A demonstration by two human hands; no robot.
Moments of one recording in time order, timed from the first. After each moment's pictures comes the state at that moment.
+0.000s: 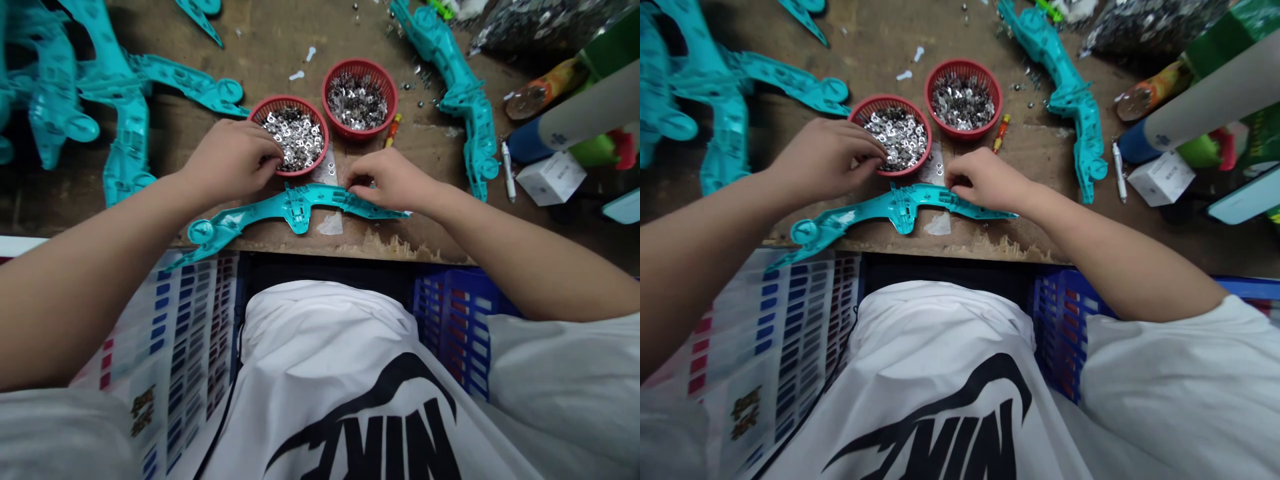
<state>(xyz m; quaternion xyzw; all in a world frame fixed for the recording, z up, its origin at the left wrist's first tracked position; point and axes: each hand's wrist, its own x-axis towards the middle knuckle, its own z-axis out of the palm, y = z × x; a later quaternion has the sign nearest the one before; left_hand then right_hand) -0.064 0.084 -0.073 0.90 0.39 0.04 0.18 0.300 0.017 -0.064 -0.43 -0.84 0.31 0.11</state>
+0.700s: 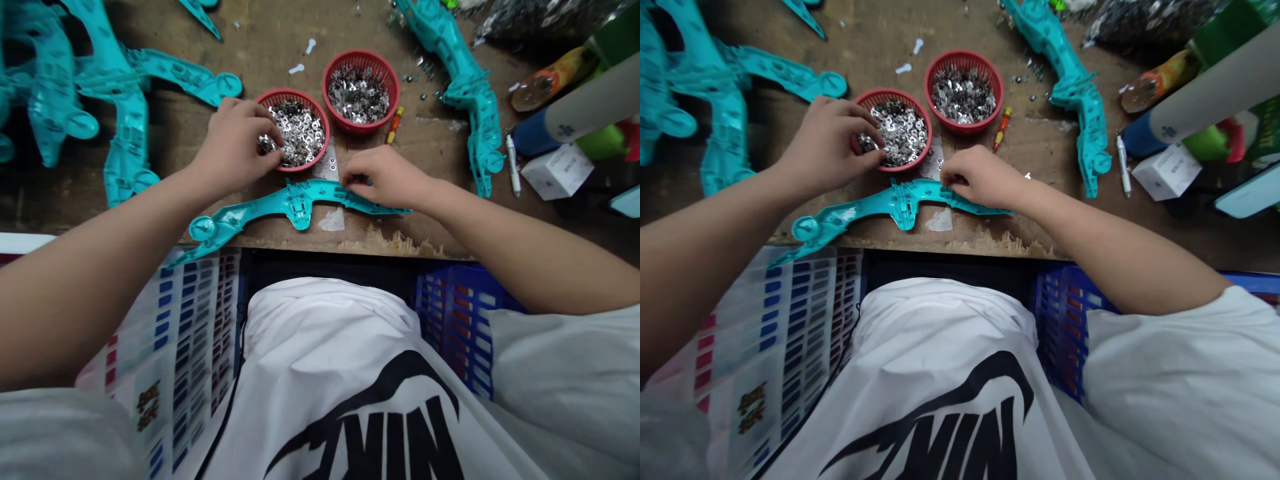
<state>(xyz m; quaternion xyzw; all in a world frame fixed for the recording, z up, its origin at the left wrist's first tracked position) -0.061 0.094 -0.079 0.87 0.45 0.07 0.19 0.296 0.019 -0.077 -0.39 -0.87 0.29 0.11</state>
